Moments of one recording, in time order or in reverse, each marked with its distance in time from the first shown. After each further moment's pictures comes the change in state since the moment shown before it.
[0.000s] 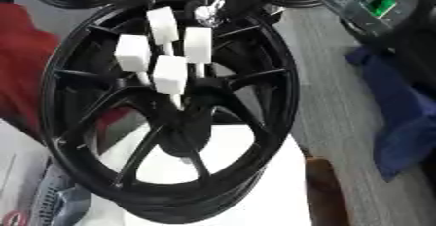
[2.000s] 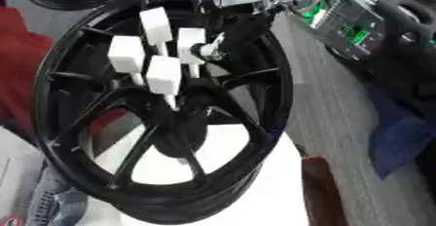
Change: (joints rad) left arm 0.007 0.007 0.005 0.016 0.003 -0.015 -0.015; right arm 0.063 0.024 0.040 0.077 0.139 0.037 0.042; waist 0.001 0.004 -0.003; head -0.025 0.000
